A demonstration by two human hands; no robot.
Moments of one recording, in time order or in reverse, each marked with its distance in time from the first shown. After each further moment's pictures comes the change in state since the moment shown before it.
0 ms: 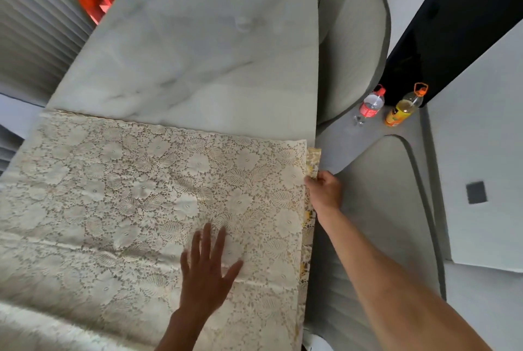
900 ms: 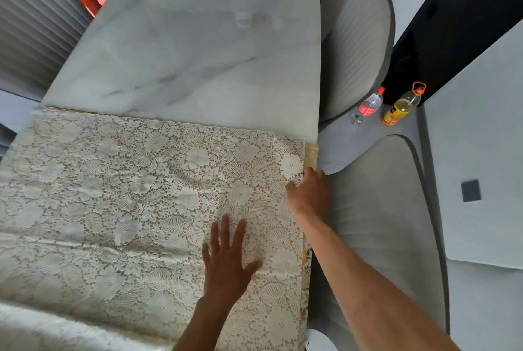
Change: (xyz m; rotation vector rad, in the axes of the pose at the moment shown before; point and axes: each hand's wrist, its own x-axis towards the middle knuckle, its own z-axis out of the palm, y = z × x) left_hand 0.017 0.031 0.002 -0.085 -0.081 0.014; right_hand -0.037 -0.018 0.031 -0.742 0.090 -0.242
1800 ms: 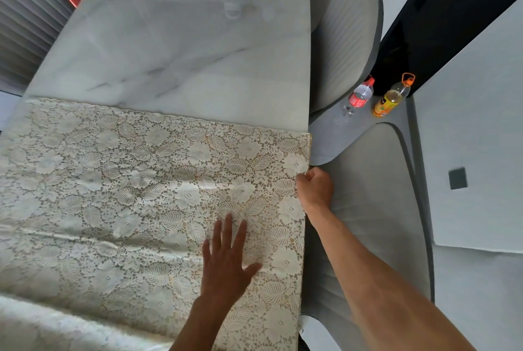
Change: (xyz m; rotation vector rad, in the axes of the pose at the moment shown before) left_hand -0.017 0.009 0.005 0.120 -0.018 0.088; right_hand 0.008 0.033 -0.007 0.420 -0.024 0.175
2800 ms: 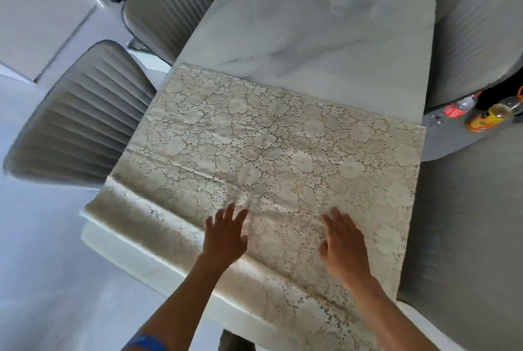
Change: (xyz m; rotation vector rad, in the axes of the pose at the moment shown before) left_hand -0.088 -0.206 -0.038 0.145 -0.022 -0.216; right_hand -0.216 0.050 0.074 -0.892 -0.421 -0.666
